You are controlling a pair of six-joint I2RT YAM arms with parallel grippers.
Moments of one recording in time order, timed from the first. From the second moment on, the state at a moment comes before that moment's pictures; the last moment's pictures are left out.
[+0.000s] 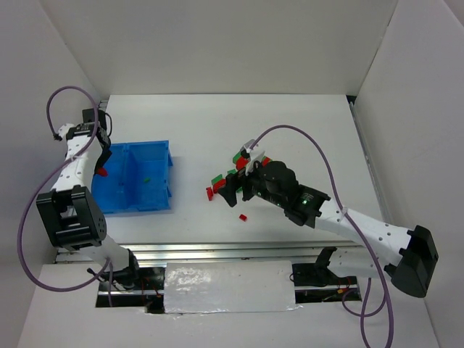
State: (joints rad) left arm 0.22 1.59 1.38 -0.95 -0.62 -0.88; right arm 0.91 1.09 0.83 -0.03 0.05 0.26
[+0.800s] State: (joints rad) left arm 0.00 1.01 1.22 -0.75 -0.24 -0.55; right arm 0.89 1.36 0.86 -0.31 0.15 0.40
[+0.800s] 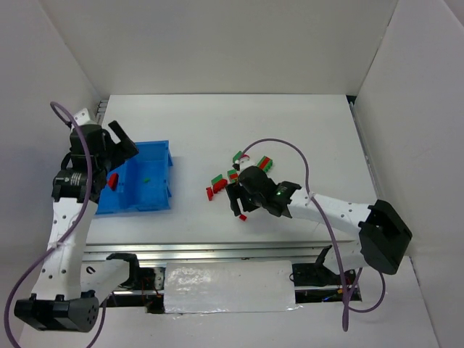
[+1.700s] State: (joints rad) left arm -0.02 0.85 0.91 -0.70 0.06 -0.37; right arm 0.94 1.66 0.92 -0.42 0.17 0.44
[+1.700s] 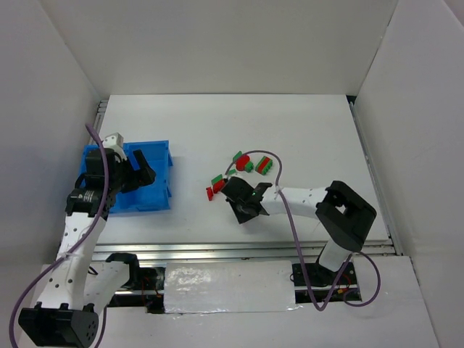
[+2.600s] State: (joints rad) left arm -0.13 0.53 0.66 0.02 0.81 -0.66; right arm 0.91 1.07 0.81 0.16 -0.18 0.81
